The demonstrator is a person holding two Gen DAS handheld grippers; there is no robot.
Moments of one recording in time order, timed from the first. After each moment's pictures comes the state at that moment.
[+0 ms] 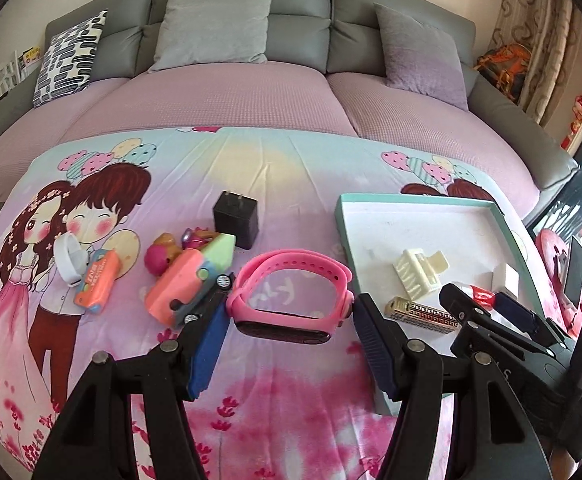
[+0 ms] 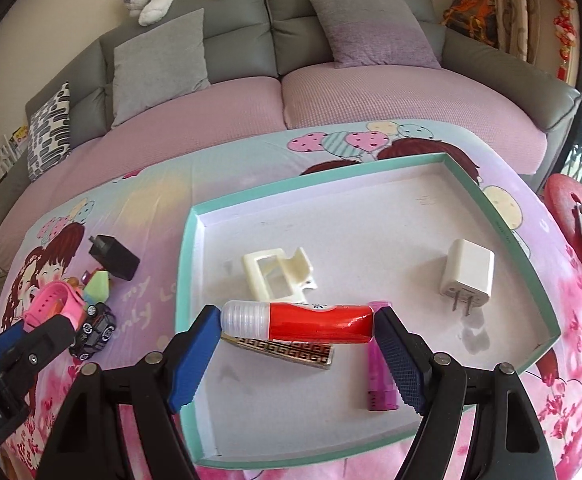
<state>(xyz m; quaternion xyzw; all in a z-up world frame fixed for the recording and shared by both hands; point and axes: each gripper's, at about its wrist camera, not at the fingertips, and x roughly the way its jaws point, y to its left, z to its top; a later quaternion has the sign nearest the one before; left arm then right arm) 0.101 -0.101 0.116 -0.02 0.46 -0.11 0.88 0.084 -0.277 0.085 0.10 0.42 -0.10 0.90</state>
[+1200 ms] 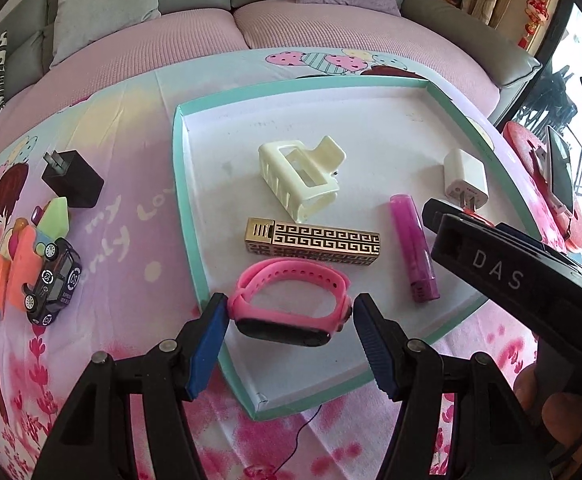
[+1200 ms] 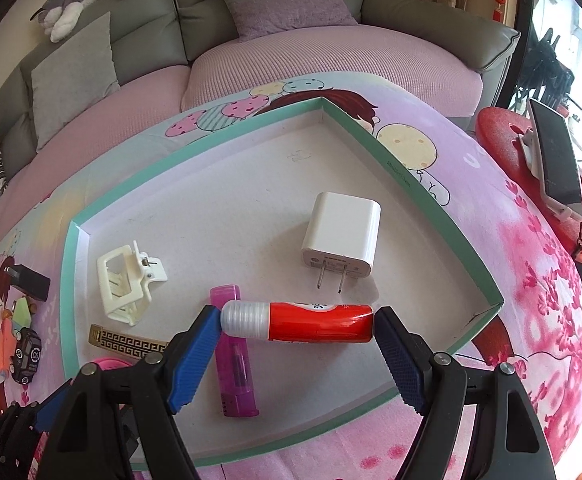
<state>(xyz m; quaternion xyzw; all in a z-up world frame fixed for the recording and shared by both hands) 0.093 -0.211 0.059 0.07 0.53 -0.20 0.82 0.069 -0.358 0.058 0.15 0.46 -0.20 0.85</state>
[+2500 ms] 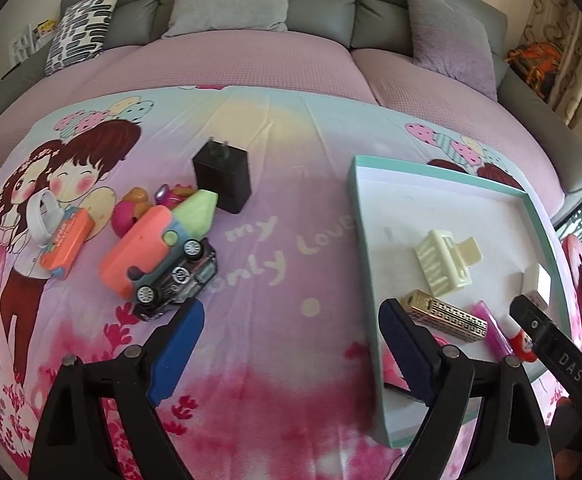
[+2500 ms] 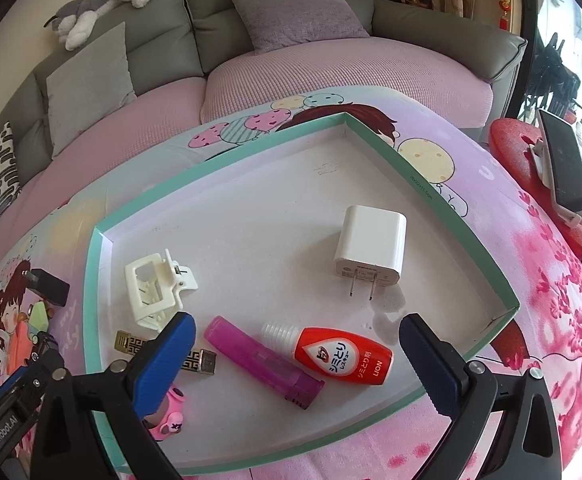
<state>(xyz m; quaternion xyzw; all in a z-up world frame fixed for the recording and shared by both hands) 0.119 -0.110 0.071 -0.04 0.49 -0.05 0.87 0.069 -0.342 0.064 0.15 0.43 -0.18 0.87</state>
